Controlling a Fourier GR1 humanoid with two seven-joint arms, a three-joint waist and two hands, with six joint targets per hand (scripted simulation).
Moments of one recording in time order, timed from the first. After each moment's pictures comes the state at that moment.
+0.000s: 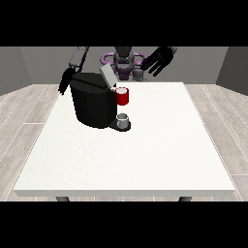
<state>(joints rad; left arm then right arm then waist) -1.04 0.26 0.21 -0.68 -0.69 -0.25 -0.29 -0.29 -0.12 -0.17 -1.09 0.12 -0.20 -0.06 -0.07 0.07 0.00</state>
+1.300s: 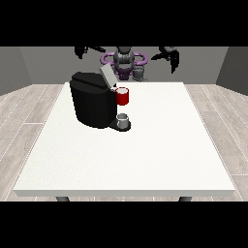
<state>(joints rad) -0.45 0.01 0.34 -0.79 -0.33 -0.31 -0.27 -0.24 -0.15 -0.07 -1.29 0.08 -0.02 0.00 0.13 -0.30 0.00</state>
